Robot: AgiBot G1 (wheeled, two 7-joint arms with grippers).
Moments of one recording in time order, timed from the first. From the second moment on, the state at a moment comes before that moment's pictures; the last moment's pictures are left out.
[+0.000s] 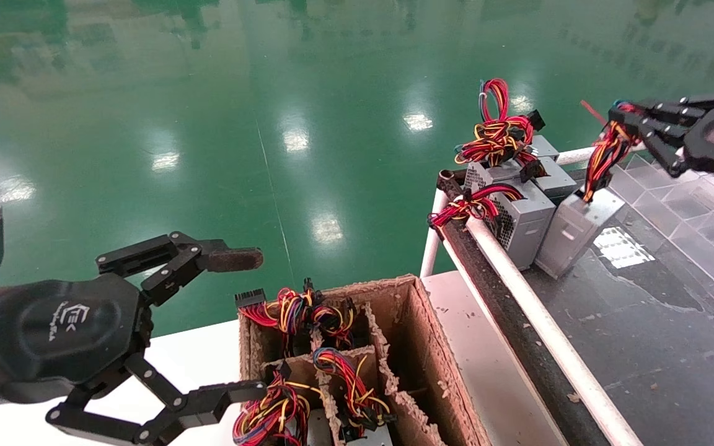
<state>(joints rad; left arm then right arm) -1.09 0.58 0.35 -1.27 0.68 1.47 -0.15 1.62 -0.74 -0.30 0.32 -1.18 -1.24 -0.49</state>
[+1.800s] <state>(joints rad) -1.09 0.58 0.35 -1.27 0.68 1.47 -0.15 1.82 -0.99 -0.33 0.00 -1.24 -0.93 -0.71</state>
